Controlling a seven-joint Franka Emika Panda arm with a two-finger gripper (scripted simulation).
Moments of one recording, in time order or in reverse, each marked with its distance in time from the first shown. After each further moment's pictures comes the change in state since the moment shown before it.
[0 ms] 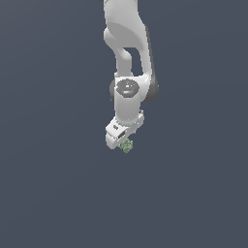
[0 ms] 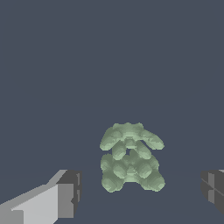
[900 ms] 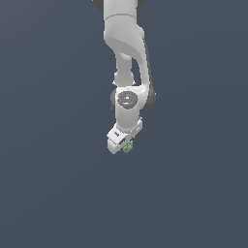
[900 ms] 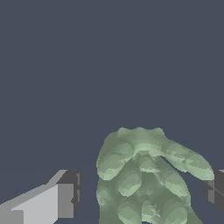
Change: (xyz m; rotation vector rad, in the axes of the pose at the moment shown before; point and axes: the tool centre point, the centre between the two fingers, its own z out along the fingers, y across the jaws) arm -0.001 -0.002 0.045 0.002 -0.001 -0.020
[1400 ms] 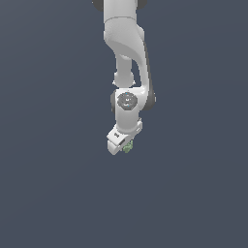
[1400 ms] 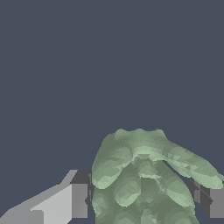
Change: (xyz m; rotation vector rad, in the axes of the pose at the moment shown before) arm 0.001 0.002 0.006 -0.002 0.001 0.000
